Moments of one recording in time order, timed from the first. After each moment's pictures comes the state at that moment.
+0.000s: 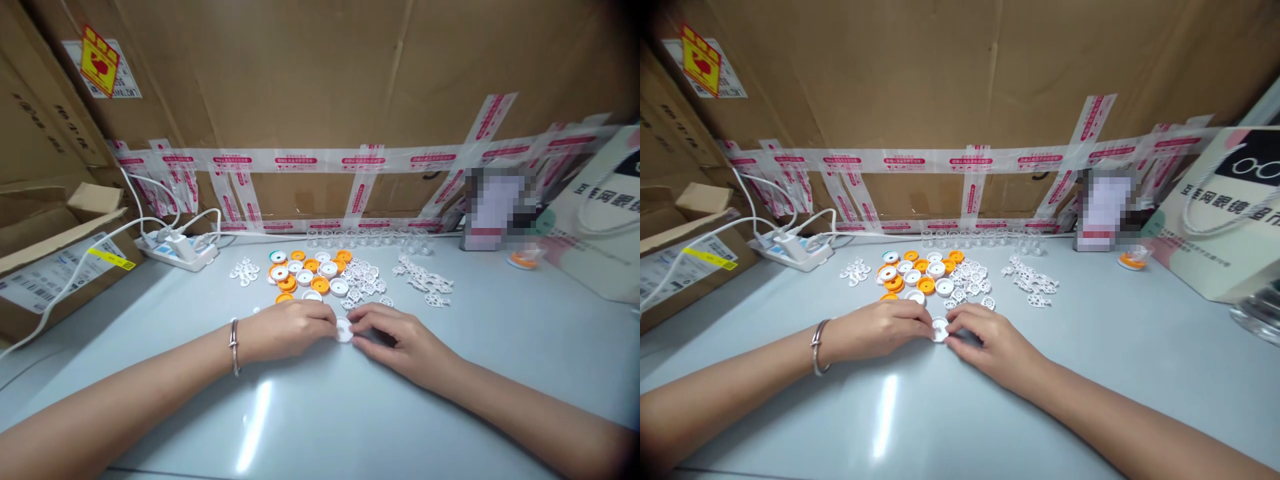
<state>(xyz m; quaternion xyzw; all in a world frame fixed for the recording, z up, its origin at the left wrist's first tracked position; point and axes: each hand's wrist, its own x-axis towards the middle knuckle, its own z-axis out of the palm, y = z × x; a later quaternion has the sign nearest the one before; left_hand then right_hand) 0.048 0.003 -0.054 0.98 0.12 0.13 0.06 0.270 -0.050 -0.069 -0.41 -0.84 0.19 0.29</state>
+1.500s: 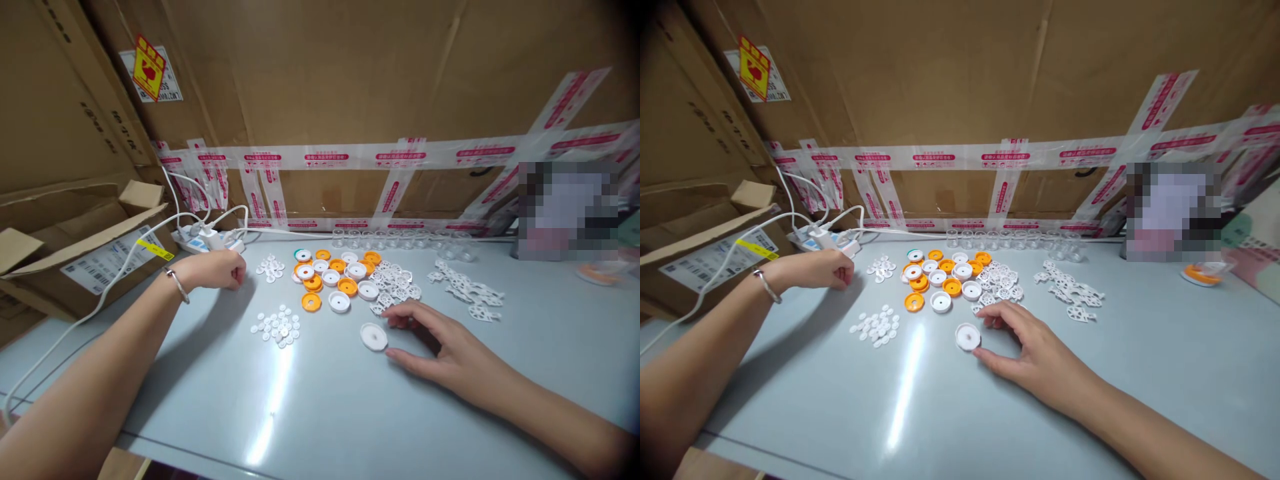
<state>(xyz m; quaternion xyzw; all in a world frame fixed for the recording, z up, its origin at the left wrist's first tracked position) -0.089 0.068 -0.003 0.80 0.56 -0.15 0.11 0.273 -0.047 -0.064 -0.50 -0.80 0.23 0.24</state>
